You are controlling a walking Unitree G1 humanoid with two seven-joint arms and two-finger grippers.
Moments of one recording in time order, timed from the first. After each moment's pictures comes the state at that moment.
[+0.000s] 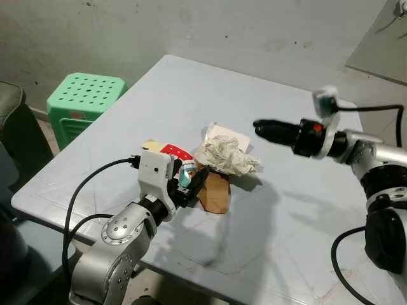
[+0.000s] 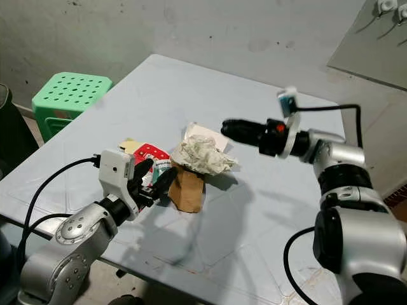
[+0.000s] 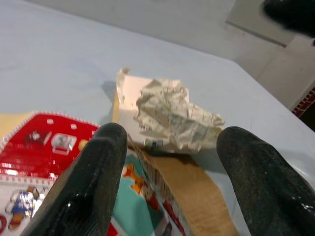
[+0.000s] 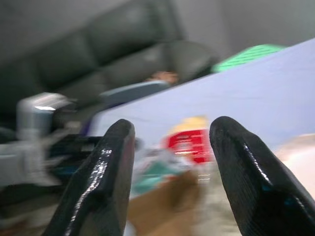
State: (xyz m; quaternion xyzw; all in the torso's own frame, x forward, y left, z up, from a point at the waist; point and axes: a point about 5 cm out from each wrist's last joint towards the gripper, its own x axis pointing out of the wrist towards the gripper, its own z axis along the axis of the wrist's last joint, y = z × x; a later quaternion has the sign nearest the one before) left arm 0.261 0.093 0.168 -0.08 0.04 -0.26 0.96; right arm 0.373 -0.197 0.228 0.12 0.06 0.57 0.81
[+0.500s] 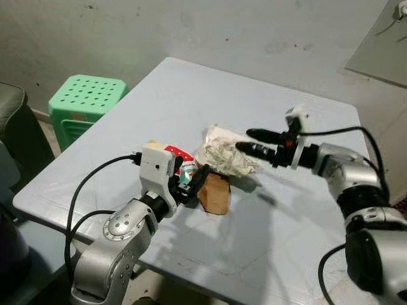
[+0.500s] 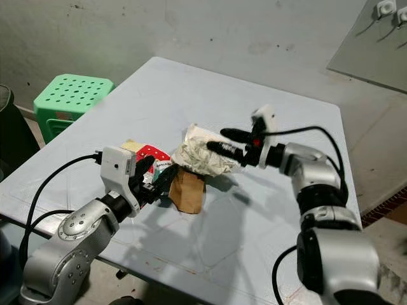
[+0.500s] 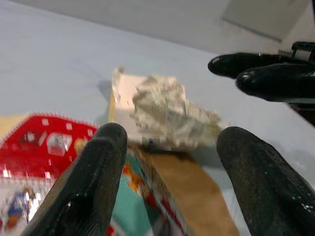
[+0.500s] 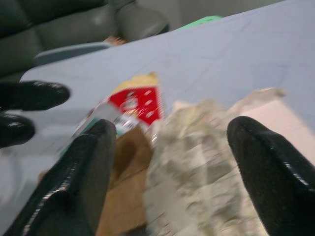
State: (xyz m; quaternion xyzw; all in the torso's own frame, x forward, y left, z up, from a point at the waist) left arm 0.257 0.091 0.162 -0.06 0.05 -0.28 0.96; right arm 0.369 -0.174 0.175 0.03 0.08 0.52 0.85
